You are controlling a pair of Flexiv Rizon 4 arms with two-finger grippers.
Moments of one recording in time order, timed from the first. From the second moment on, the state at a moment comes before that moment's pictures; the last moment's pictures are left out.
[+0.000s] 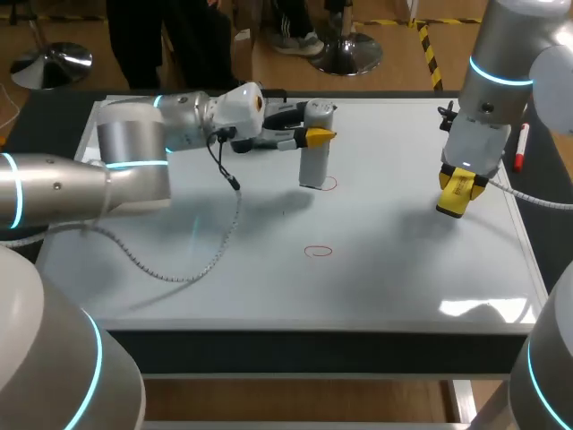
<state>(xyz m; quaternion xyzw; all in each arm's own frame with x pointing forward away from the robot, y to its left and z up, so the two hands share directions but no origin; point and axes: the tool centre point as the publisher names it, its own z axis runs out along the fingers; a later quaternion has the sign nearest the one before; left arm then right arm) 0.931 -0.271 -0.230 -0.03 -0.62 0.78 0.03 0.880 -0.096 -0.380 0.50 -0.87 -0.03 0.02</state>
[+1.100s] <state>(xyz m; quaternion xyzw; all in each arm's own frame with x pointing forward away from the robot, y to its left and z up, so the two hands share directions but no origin) 0.966 -0.304 -0.262 -0.01 -0.62 0.78 0.02 0.880 -0.096 -0.380 0.50 -0.87 -0.03 0.02</state>
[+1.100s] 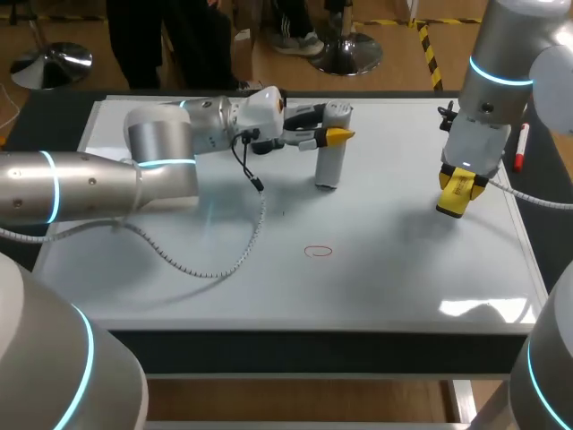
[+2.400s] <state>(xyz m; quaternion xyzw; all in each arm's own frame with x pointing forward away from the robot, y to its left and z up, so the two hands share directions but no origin) 0.964 -0.294 -0.269 -0.03 -0.66 0.75 0.03 0.880 -0.096 -0.380 0.50 -0.87 -0.03 0.02</state>
